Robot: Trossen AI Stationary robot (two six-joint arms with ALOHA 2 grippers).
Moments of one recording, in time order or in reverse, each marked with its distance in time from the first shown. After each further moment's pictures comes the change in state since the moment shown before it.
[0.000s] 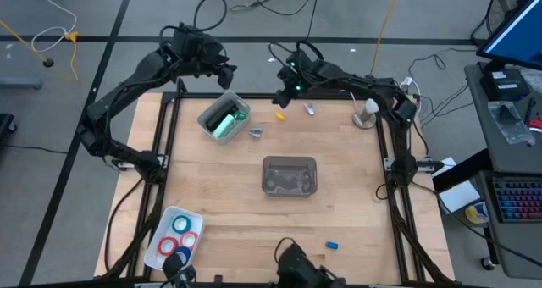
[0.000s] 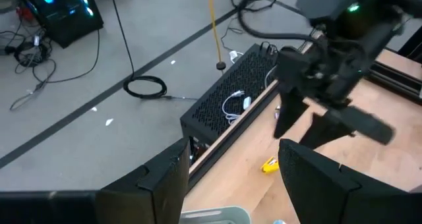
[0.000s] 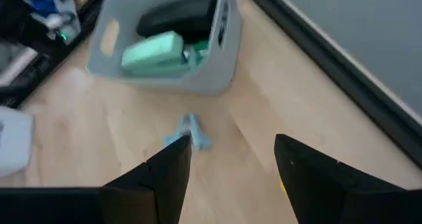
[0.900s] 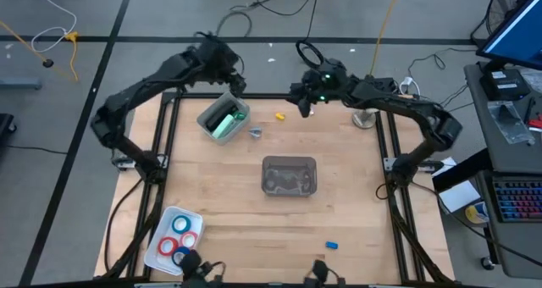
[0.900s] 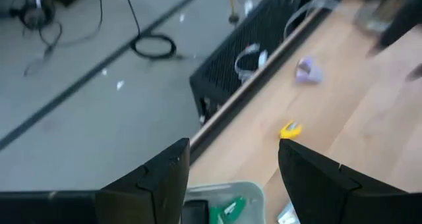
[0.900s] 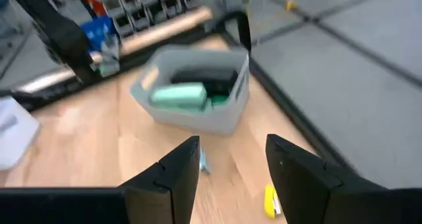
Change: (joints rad) left arm -0.058 0.138 0.000 -0.049 -0.113 0.006; right arm 0.011 -0.453 -0.559 0.512 0.056 -0.108
